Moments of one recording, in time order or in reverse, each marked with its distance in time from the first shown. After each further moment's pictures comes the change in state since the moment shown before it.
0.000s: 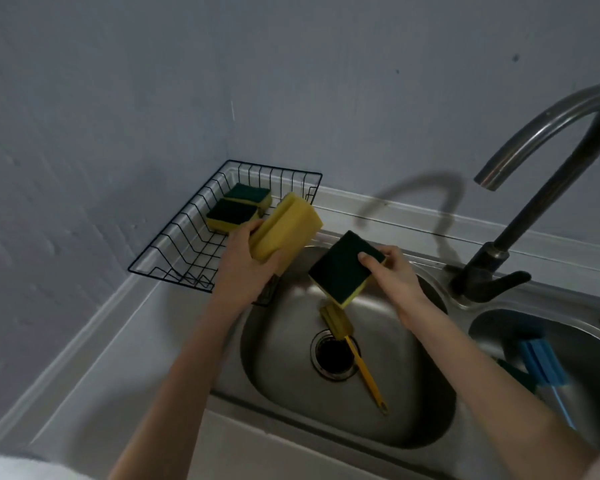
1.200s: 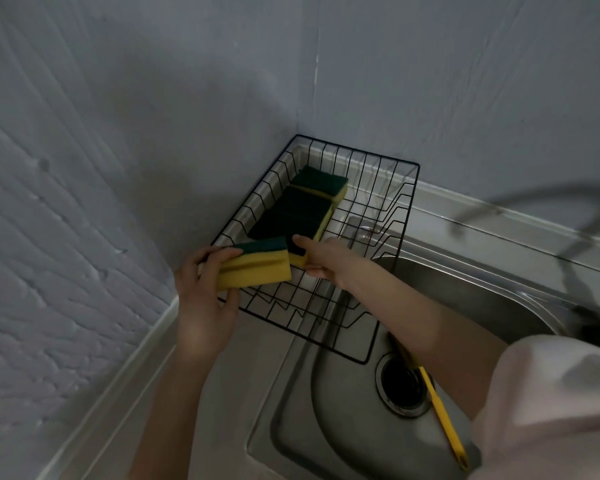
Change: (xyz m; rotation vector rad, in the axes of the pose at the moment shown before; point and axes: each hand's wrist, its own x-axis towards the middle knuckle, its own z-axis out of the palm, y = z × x) left_hand 0.024 -0.128 -0.078 0.185 0.238 -0.073; right_hand 0.111 -0.022 0.235 -0.054 -0.392 0.434
